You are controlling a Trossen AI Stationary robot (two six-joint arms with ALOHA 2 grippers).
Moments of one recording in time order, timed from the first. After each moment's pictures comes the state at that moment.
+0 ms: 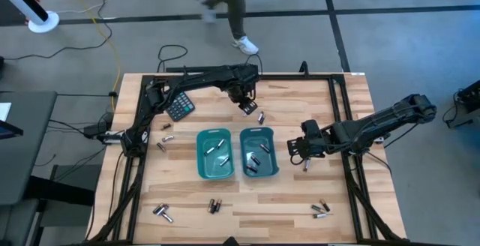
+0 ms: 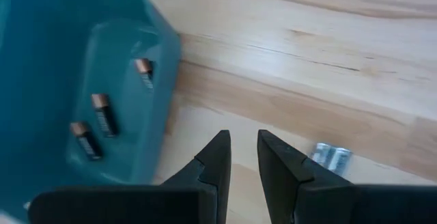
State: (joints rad) left arm 0.43 2.22 1.96 -0.99 0.04 -0.28; right arm 0.28 1.16 0.78 -0.84 0.38 1.54
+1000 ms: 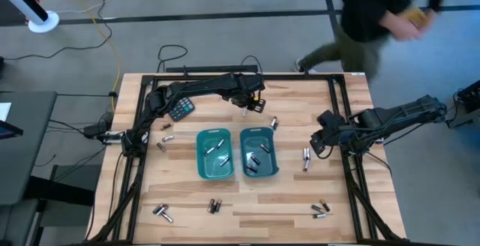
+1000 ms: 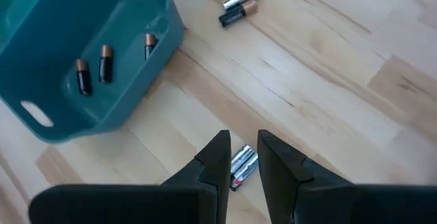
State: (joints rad) left arm 0.35 2.23 1.95 -0.89 -0.11 -0.75; right arm 0.26 0.80 0.78 -1.08 0.36 1.08
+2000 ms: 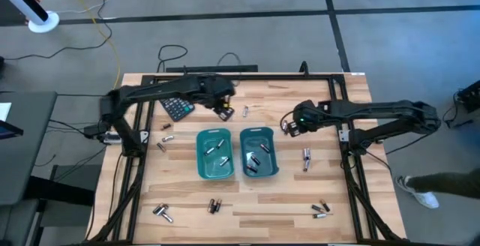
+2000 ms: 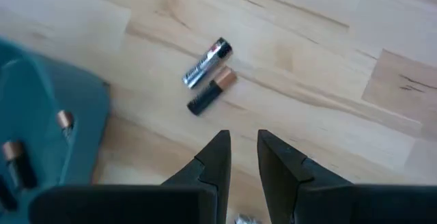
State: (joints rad) left arm 0.28 1.67 1.53 -1.01 -0.31 -0.45; right arm -0.18 1.17 0.78 -0.85 0.20 1.00
